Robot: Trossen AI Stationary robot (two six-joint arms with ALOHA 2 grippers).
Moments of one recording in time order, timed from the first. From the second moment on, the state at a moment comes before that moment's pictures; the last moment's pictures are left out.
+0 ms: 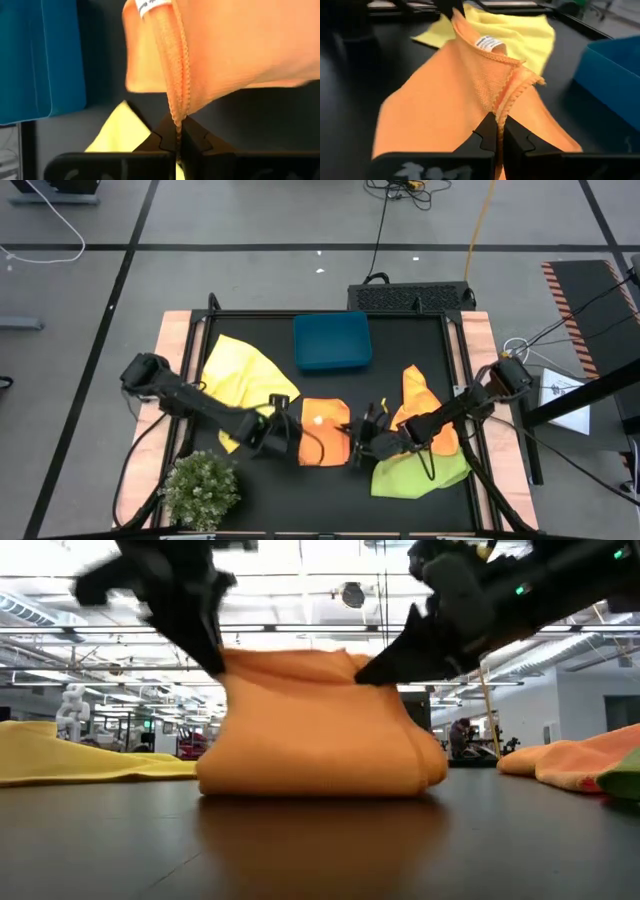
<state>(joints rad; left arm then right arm) -0.41 1.70 1.24 -0.85 -0.50 -0.19 0.45 1.72 0.71 0.47 0.71 0.33</state>
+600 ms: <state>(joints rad) -0.16 1.49 0.87 -0.38 -0.31 0.00 0.29 1.75 0.65 0.48 0.62 0.42</state>
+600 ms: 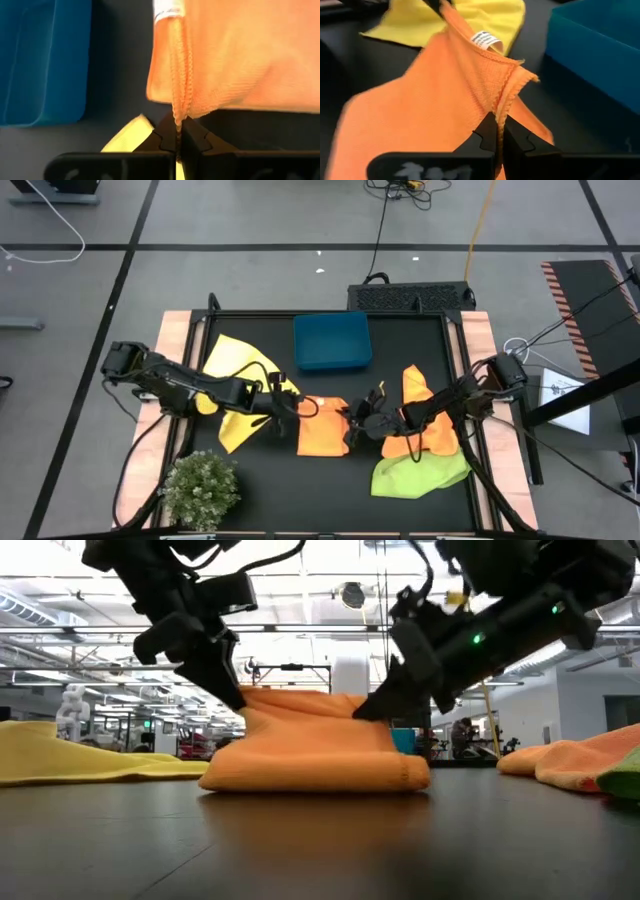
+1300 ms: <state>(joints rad) -0.11 1.51 0.86 -0.28 -0.28 0.11 0.32 1.79 0.65 0.47 0.66 0.43</state>
